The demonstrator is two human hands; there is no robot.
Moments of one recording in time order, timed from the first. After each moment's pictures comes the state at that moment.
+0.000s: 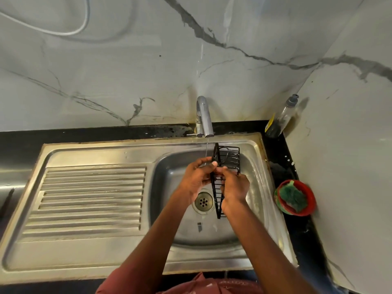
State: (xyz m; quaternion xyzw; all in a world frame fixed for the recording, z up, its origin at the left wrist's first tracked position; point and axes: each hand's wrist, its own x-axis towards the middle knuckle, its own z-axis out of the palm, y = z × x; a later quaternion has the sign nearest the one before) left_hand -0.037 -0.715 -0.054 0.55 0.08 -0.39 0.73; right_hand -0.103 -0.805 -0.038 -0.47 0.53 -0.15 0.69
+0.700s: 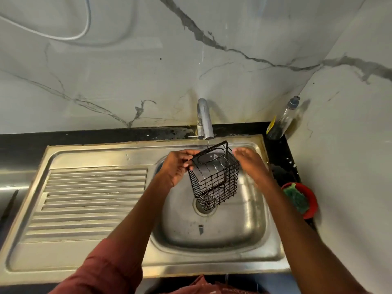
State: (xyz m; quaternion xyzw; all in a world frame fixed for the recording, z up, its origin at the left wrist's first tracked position) left_hand 0.029 -0.682 -0.053 0.53 0.13 -0.37 0.75; right_hand -0.077 -0.904 -0.030 -0.76 0.35 0.04 0.55
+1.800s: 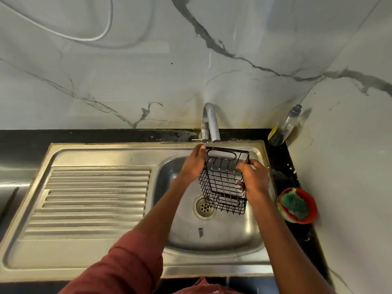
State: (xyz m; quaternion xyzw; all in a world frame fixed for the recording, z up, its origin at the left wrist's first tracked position) left_hand 0.013 -0.720 -0.048 0.83 -0.06 -0.26 0.50; right_hand -0.096 -0.862 -0.030 -0.65 0.49 -0.11 0.58
